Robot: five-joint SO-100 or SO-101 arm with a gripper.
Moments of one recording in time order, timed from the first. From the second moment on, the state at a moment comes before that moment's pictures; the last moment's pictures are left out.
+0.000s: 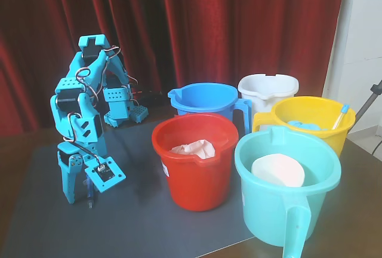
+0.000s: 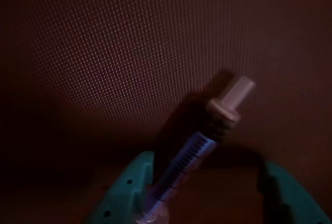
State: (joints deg) arm 16.8 57.6 82.7 62.4 39.5
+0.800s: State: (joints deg) arm 16.8 57.8 85.8 60.2 43.7
